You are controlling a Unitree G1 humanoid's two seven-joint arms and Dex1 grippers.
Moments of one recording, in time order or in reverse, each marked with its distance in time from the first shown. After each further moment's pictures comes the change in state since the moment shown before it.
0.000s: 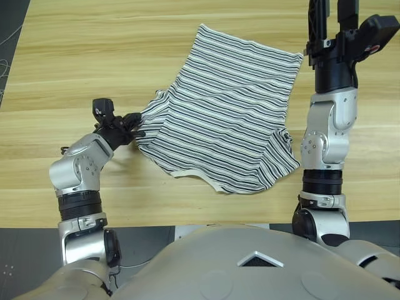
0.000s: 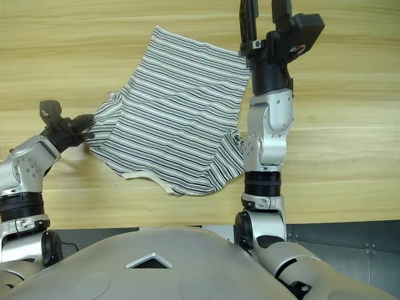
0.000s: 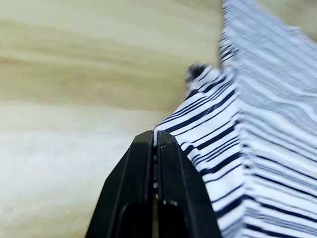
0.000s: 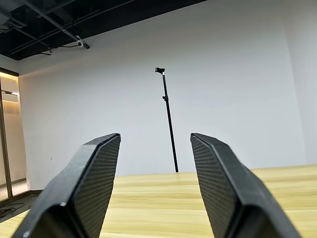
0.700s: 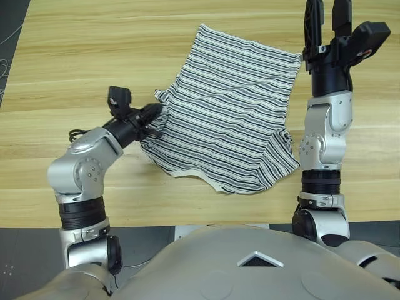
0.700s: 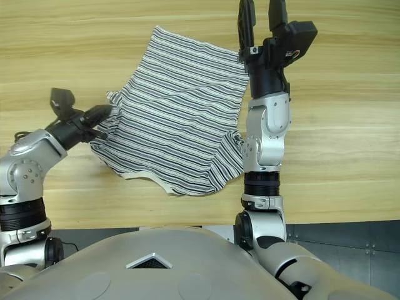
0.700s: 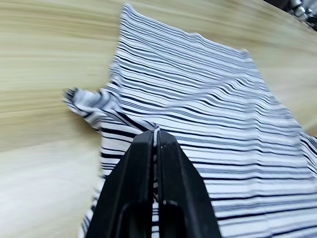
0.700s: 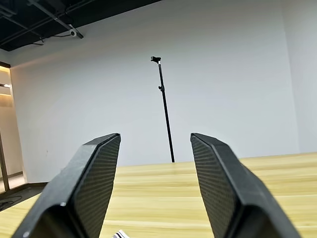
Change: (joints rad) left arm 0.071 -0.019 -0.103 -0.349 -0.062 0.124 -0.039; right arm 0.005 -0.001 -0.003 0.059 -0.016 -0.017 -0.001
